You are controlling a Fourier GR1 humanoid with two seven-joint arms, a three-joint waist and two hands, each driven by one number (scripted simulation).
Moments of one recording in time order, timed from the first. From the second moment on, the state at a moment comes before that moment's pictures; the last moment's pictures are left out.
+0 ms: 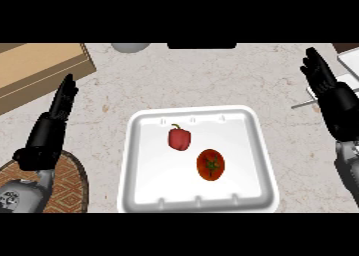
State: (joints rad) left arm -0.17 0.43 -0.22 -1.56 0.08 0.31 -0.08; right arm -0.33 -0.48 0.12 -1.54 -0.17 -0.14 0.11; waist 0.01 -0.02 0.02
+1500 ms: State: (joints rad) left arm -0.23 0.40 -0.08 -1.49 0.30 0.17 0.17; right arm -0.41 -0.71 0.30 -1.86 0.00 0.33 0.10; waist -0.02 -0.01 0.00
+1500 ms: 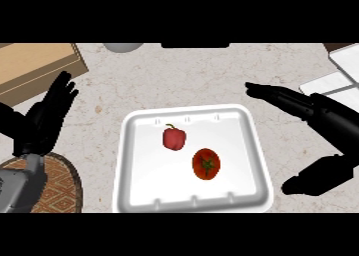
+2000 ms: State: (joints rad) left arm -0.27 0.38 -0.07 -1.46 0.30 0.15 0.17; right arm -0.43 -0.56 0.64 -2.06 0.42 0.27 0.55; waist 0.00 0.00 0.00
